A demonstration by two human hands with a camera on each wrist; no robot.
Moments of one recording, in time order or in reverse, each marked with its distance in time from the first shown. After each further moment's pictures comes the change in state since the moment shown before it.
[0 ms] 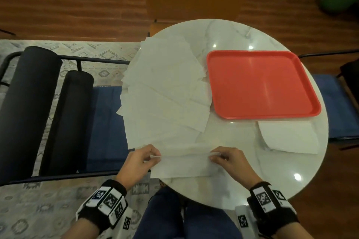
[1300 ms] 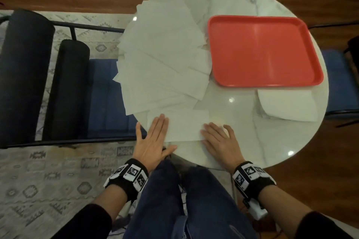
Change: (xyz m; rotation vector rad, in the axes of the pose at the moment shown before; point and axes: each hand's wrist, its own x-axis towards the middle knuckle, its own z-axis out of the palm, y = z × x) left_hand -0.024 -0.049 0.077 0.949 0.025 0.178; right_hand -0.030 0.060 0.055 -0.826 0.175 -0.449
